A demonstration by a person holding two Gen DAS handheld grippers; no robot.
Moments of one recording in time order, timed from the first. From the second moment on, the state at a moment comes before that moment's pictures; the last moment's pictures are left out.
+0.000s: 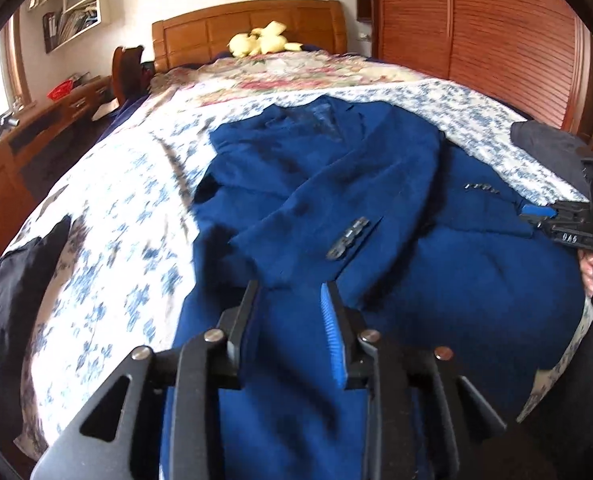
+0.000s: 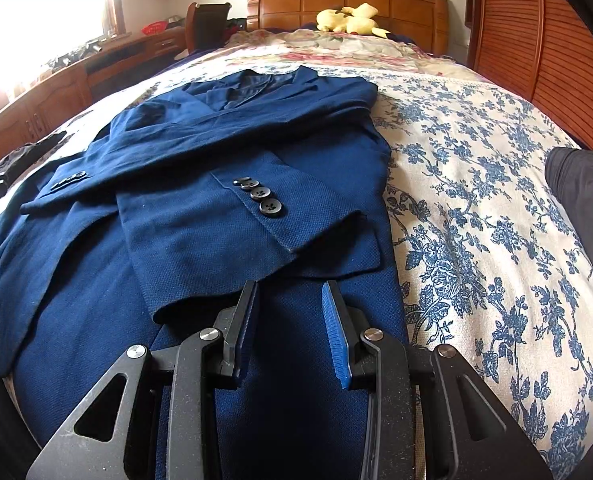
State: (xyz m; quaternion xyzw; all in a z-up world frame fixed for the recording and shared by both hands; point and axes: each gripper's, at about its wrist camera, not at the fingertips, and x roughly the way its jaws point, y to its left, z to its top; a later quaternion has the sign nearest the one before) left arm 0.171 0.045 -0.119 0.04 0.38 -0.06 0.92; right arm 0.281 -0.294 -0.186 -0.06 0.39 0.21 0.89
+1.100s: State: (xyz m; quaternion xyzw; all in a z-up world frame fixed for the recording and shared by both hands) left arm 0.163 0.117 -0.169 0.02 0.45 -0.01 0.89; right arm 0.282 -0.293 -0.179 -0.09 0.43 0.21 0.88
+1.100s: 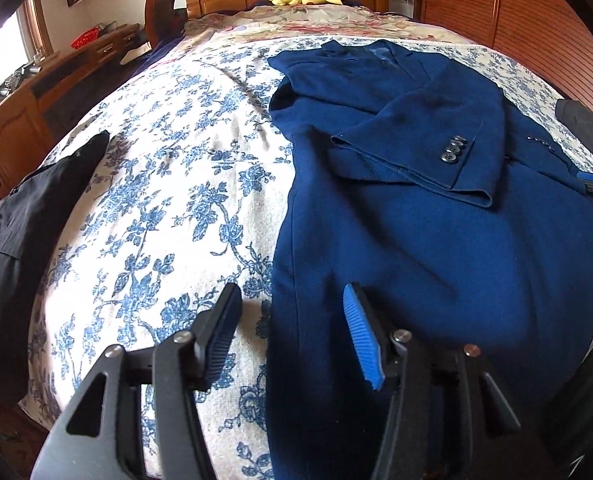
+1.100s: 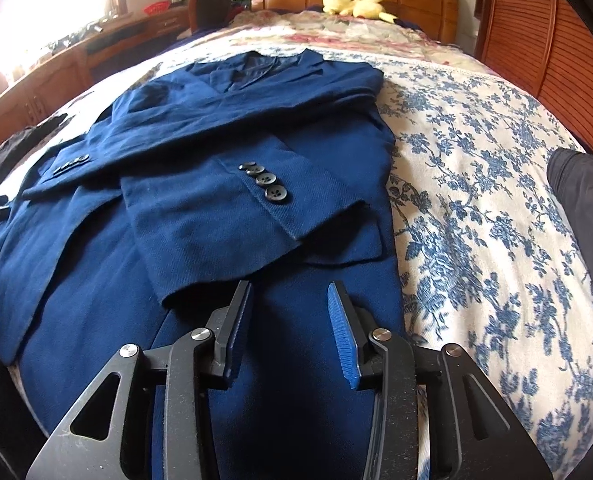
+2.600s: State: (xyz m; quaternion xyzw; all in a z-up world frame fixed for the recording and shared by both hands) left arm 0.118 0.113 -0.163 0.01 0.42 -0.04 0.91; right arm 0.243 -0.336 -0.175 -0.05 0.48 0.23 0.85
